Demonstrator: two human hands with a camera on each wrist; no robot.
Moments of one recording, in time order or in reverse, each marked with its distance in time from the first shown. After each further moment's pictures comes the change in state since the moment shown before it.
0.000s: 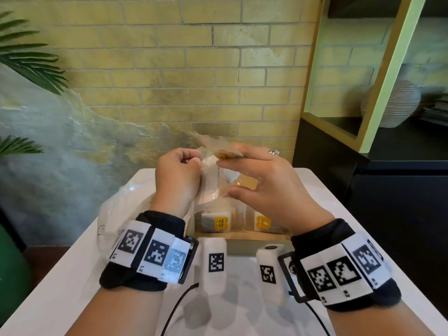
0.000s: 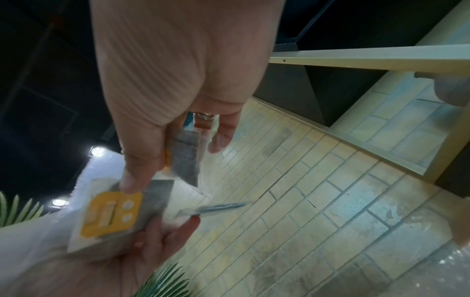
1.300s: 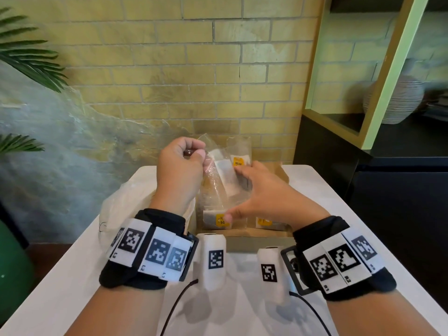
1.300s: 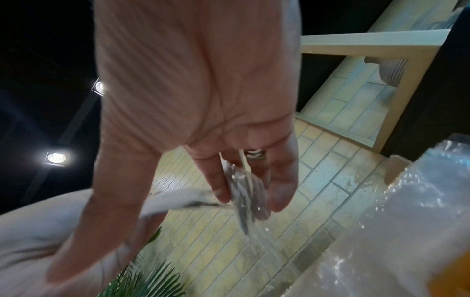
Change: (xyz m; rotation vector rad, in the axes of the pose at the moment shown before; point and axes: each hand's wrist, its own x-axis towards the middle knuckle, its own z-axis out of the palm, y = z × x) left_hand -0.007 0.006 -0.001 -0.089 -0.051 0.128; right_hand -0.003 0.007 0.007 0.097 -0.507 0.614
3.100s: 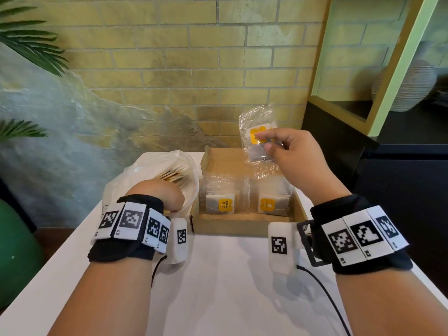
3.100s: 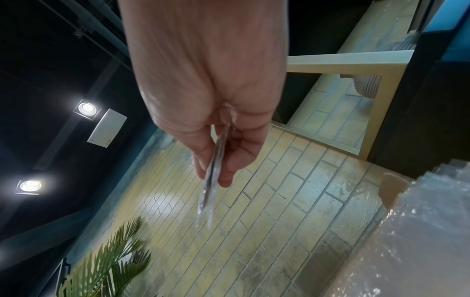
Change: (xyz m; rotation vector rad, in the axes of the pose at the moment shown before) left_hand 0.012 -0.036 -0.042 1.287 -0.594 -0.672; right_hand 0.008 0.022 -0.017 0.299 0.495 -0.051
